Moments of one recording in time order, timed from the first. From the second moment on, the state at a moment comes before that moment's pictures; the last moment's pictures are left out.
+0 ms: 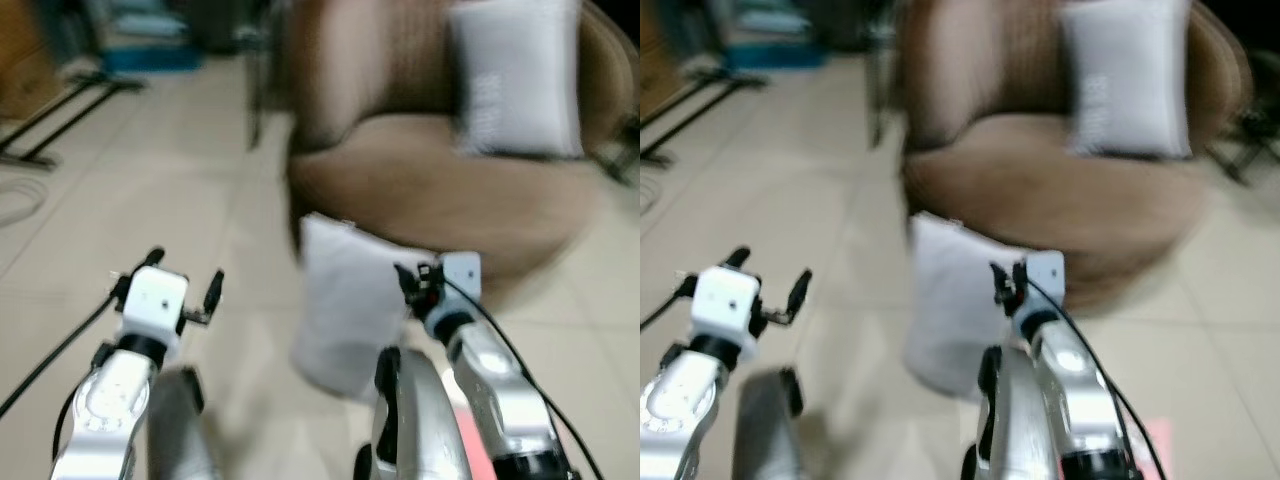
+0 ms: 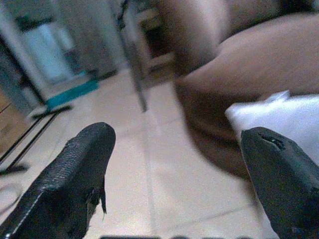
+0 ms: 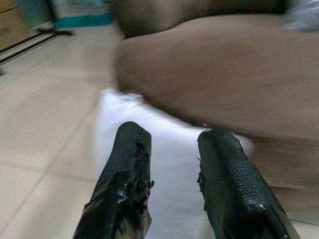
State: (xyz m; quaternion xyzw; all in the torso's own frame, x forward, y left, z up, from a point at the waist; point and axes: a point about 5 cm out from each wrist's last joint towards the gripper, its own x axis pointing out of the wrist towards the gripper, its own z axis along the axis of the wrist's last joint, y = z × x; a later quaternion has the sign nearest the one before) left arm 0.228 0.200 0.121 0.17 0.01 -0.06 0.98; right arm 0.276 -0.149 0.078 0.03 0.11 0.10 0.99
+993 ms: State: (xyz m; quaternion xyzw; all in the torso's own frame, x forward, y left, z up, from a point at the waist) left arm 0.226 0.197 0.124 0.17 0.00 -0.07 0.98; right arm 0.270 -0.155 0.070 0.01 0.12 0.09 0.99
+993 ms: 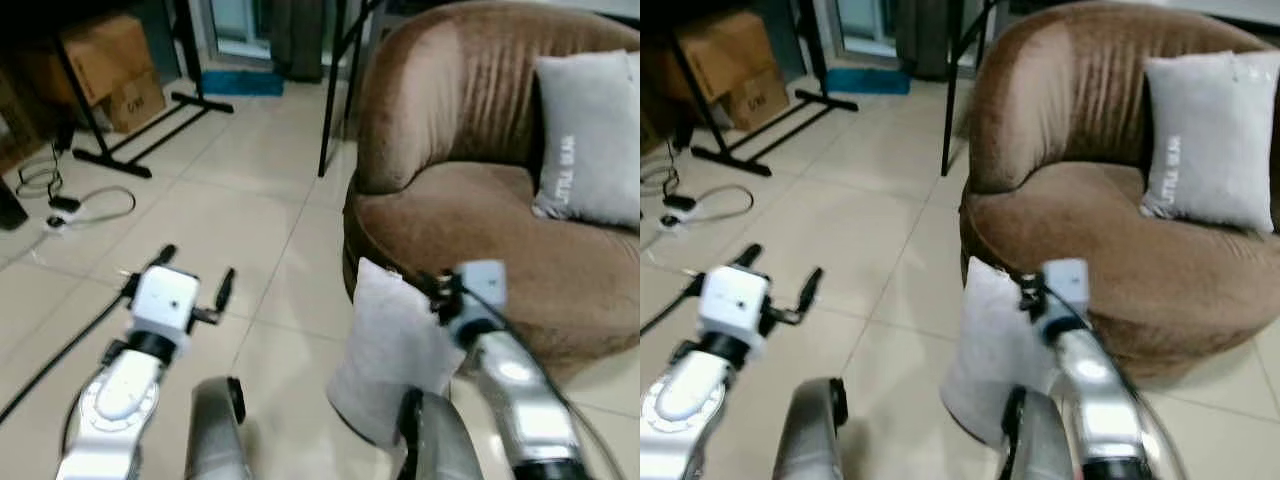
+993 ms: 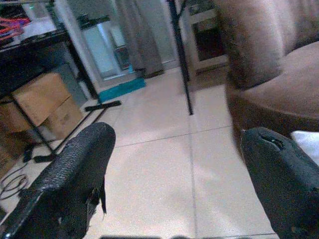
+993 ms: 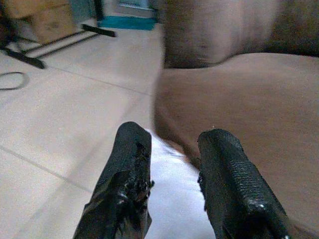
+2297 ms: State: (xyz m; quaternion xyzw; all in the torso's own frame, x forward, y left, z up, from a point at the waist) left arm 0.226 0.194 0.119 0.18 0.01 -0.09 0.98; right arm 0.276 -0.154 0.076 0.01 0.12 0.10 0.99
